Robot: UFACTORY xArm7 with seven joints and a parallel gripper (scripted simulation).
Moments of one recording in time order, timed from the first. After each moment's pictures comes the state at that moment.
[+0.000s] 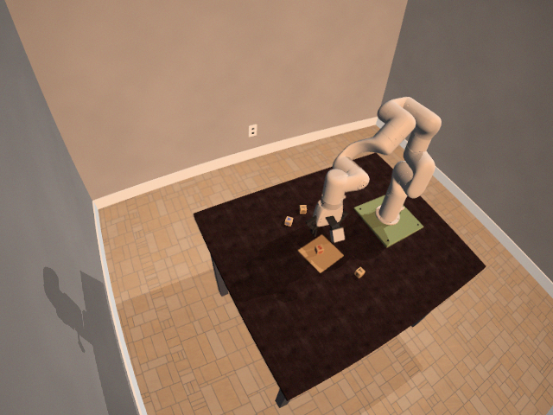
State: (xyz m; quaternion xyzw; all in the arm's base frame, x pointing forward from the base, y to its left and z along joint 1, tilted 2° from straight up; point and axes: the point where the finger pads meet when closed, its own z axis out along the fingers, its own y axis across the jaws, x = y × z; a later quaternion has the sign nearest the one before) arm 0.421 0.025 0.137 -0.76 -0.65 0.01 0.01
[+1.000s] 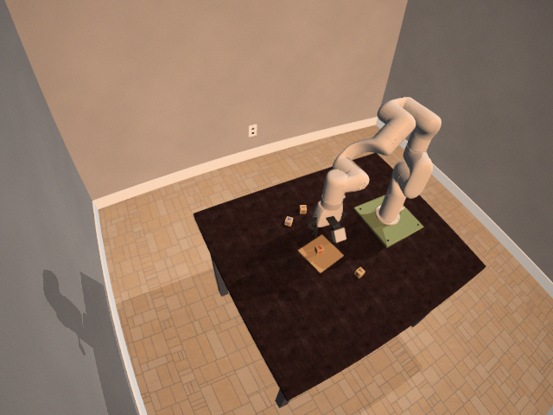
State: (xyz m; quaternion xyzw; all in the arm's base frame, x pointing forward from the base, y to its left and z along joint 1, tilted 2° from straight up) arm 0.421 0.025 0.135 -0.74 -0.67 0.01 0.01
